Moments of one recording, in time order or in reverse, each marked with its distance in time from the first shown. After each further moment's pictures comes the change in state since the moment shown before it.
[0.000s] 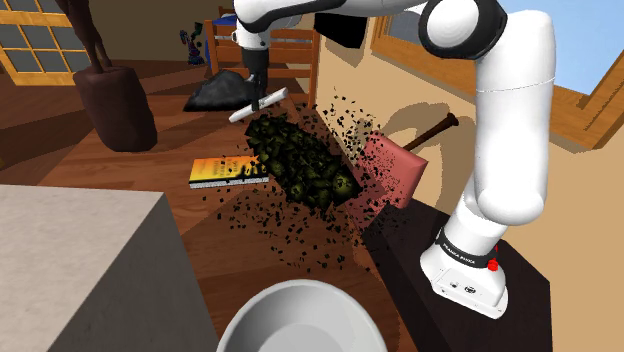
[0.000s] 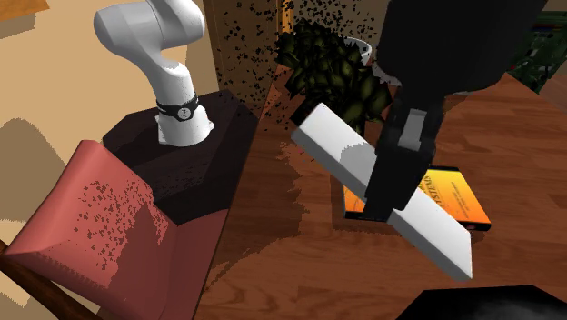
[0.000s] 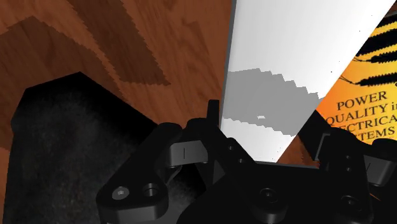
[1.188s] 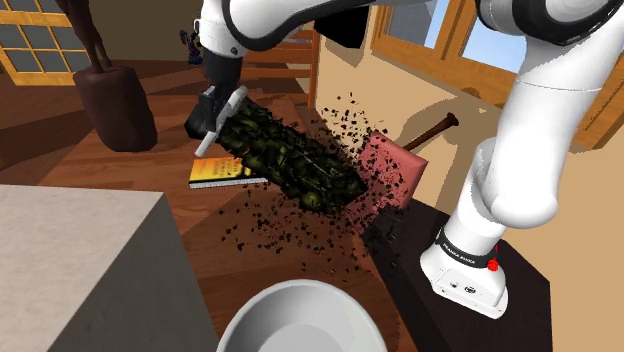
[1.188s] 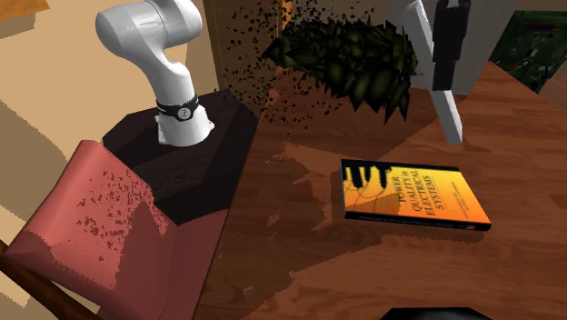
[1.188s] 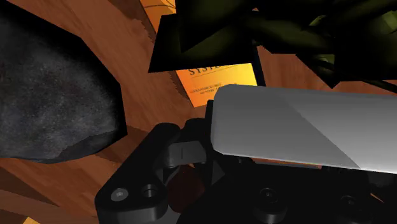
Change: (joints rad) arm 0.205 -0.296 0.127 -0.412 -0.008 0.370 0.346
